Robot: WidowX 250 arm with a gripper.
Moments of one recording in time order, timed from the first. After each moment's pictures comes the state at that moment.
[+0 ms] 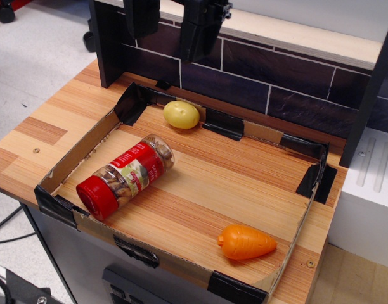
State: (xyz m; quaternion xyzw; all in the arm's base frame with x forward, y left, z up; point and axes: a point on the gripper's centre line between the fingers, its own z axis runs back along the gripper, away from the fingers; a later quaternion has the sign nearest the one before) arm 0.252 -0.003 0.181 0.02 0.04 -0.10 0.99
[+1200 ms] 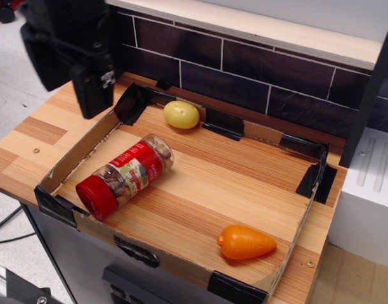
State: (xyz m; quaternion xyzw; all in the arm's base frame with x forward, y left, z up) arm 0.204 0.069 0.135 0.01 -0.04 -0.09 0.99
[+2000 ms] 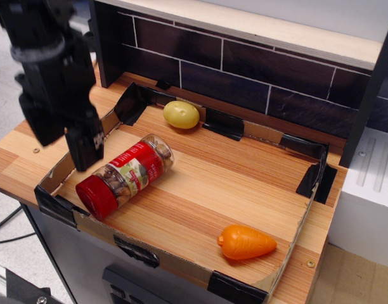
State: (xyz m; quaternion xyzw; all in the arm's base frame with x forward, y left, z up) arm 0.192 0.078 0.070 0.01 -0.01 -0.08 1.00
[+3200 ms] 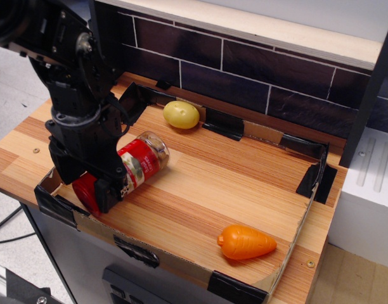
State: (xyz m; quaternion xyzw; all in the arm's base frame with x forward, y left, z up) arm 0.194 0.067 0.024 0.05 -0.01 -0.07 1.00
